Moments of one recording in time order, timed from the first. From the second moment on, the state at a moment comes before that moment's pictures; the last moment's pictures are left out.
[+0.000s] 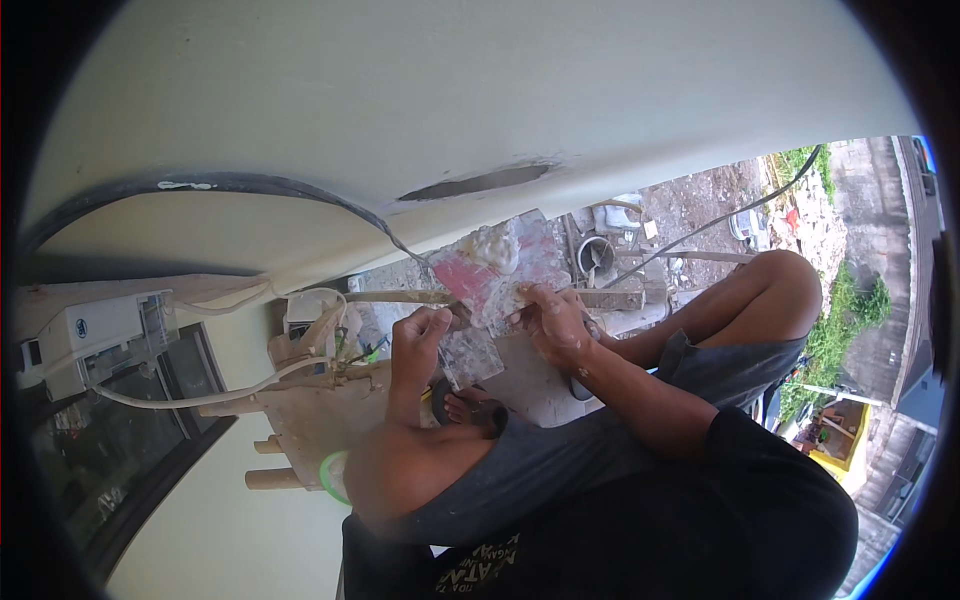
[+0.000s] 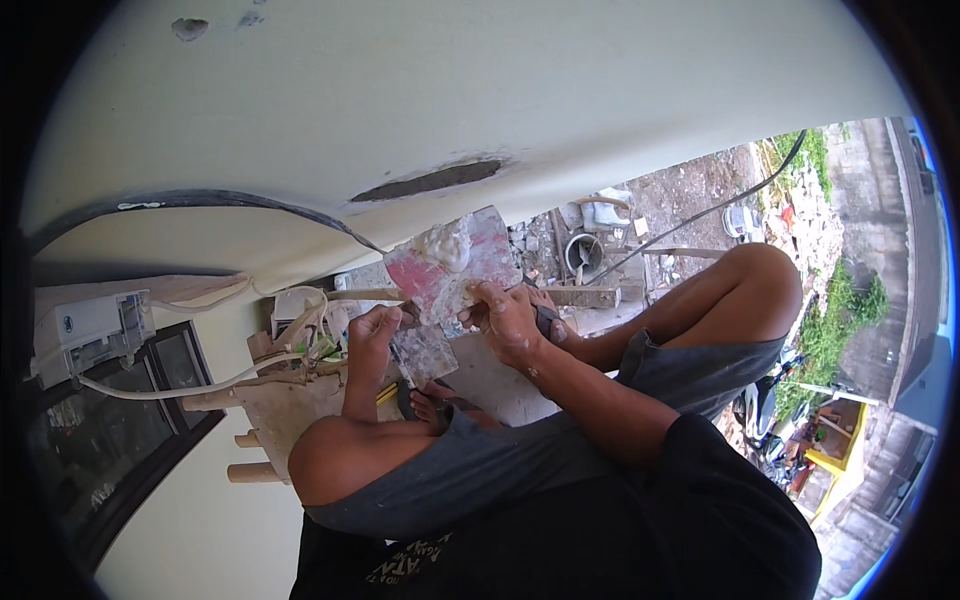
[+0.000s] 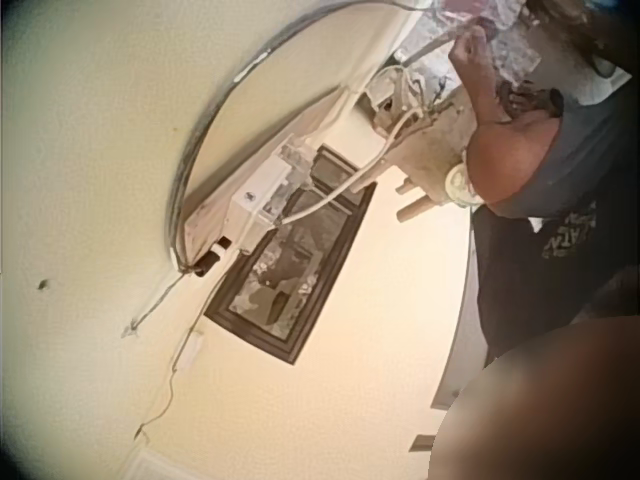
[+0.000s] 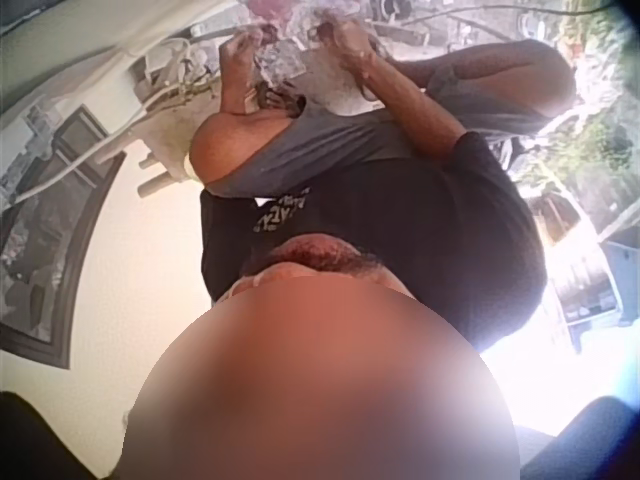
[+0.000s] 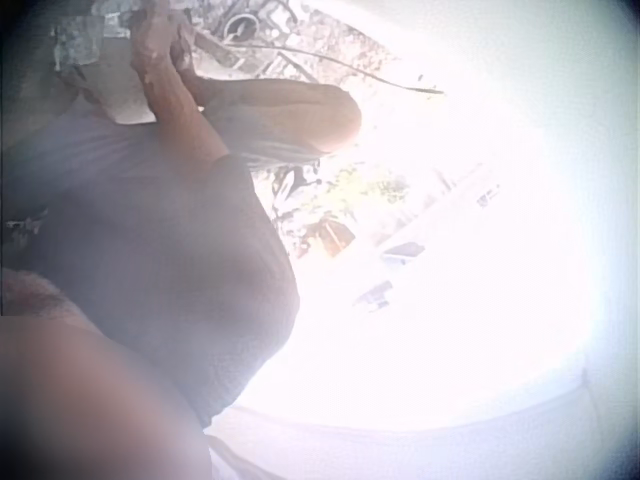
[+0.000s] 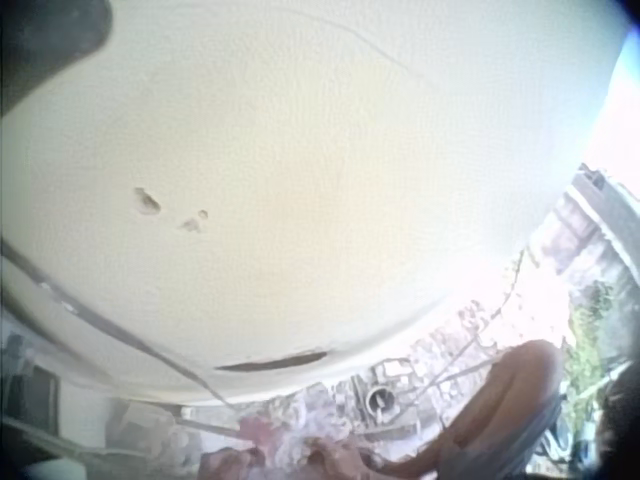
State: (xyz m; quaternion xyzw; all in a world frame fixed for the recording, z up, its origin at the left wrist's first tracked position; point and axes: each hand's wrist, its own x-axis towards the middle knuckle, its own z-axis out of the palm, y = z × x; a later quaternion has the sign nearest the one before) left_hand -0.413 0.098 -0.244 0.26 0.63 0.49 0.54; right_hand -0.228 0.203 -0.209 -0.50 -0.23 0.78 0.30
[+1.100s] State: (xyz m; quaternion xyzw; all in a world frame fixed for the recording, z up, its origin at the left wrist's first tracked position) left_hand -0.406 0.064 -0.267 0.11 0.66 0.51 0.55; right_hand -0.274 0.258 -0.206 -0.65 -0.53 0.45 0.30
